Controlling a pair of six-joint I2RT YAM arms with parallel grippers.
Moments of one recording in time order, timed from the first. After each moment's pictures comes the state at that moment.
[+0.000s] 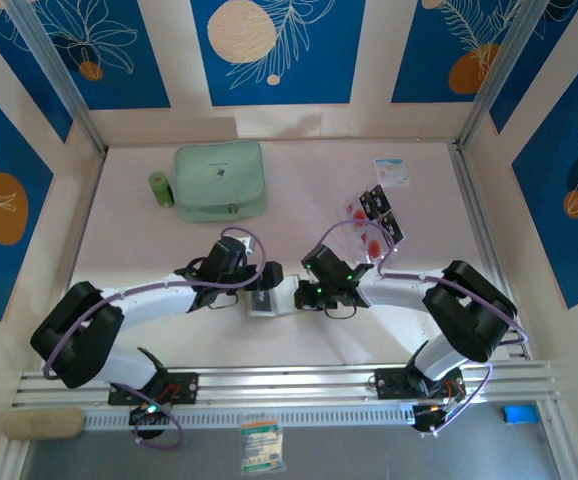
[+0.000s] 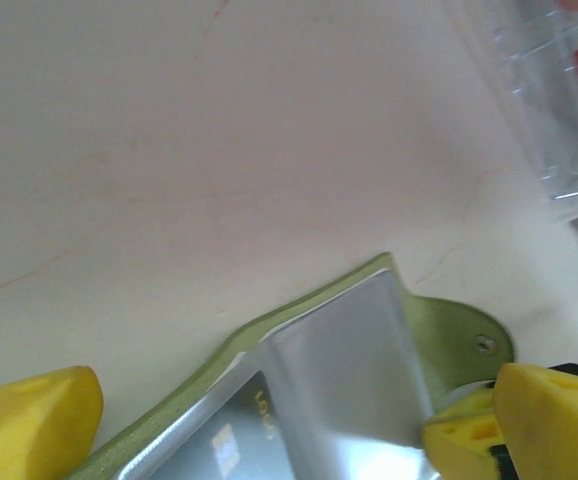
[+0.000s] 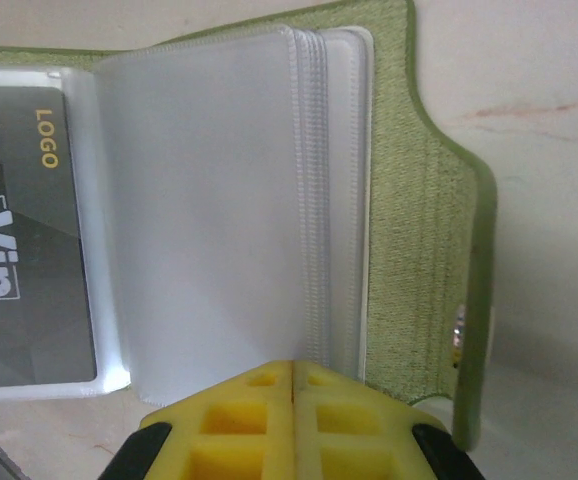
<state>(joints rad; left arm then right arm) -0.70 1.40 0.60 0.04 0.14 -0.71 0.81 1.54 0.67 -0.17 -0.25 0.78</state>
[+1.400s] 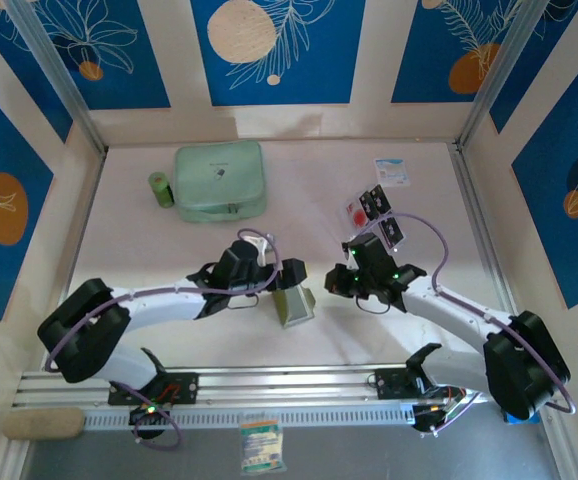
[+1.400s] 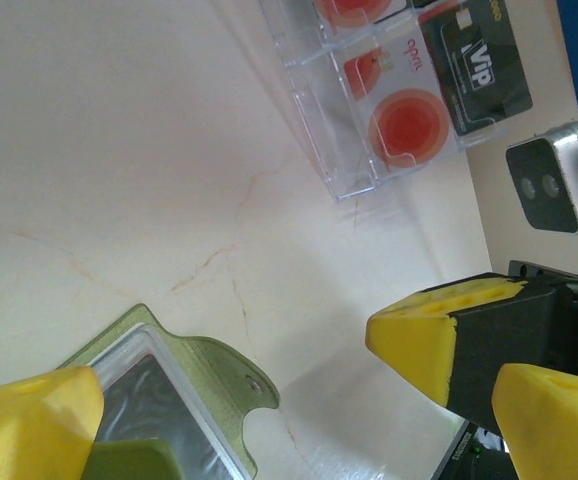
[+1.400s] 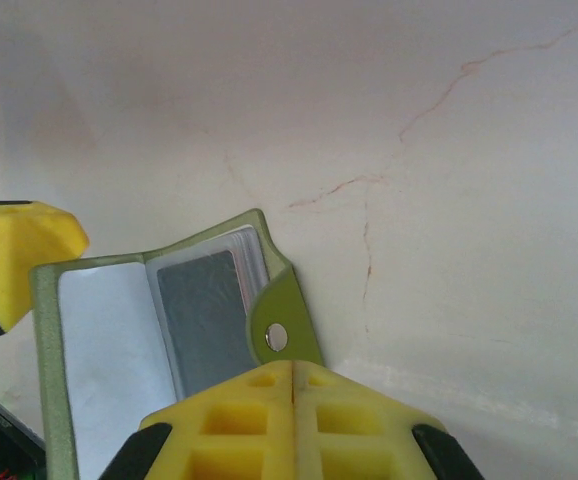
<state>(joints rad) -0.84 1.45 0.62 0.30 0.23 -0.92 0.58 1.16 0.57 -0.32 -0.26 0.76</state>
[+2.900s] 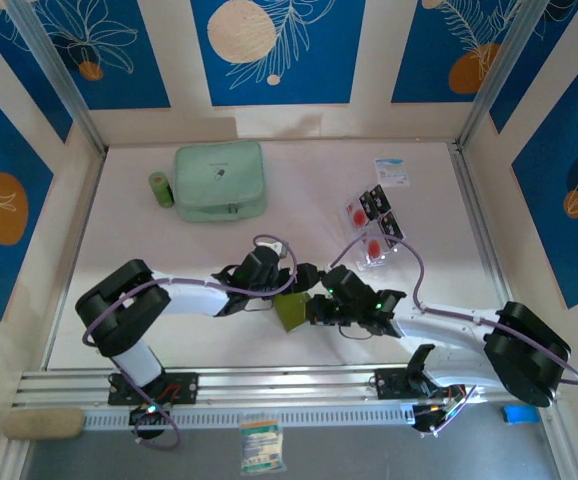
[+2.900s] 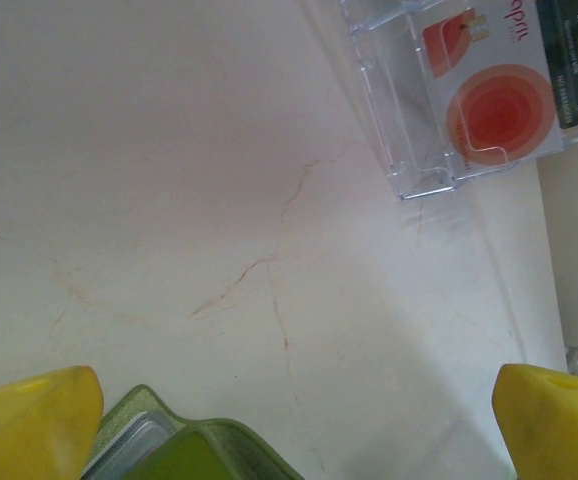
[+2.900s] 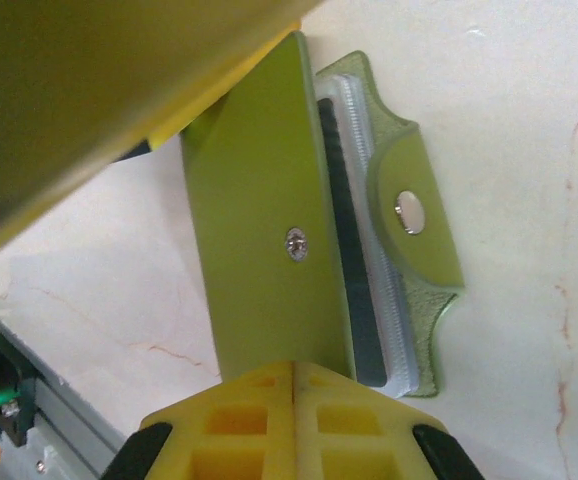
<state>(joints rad) -0.89 1.66 0.68 0.37 0.14 -0.97 0.91 1.18 0.44 -0.12 -0.15 0.91</state>
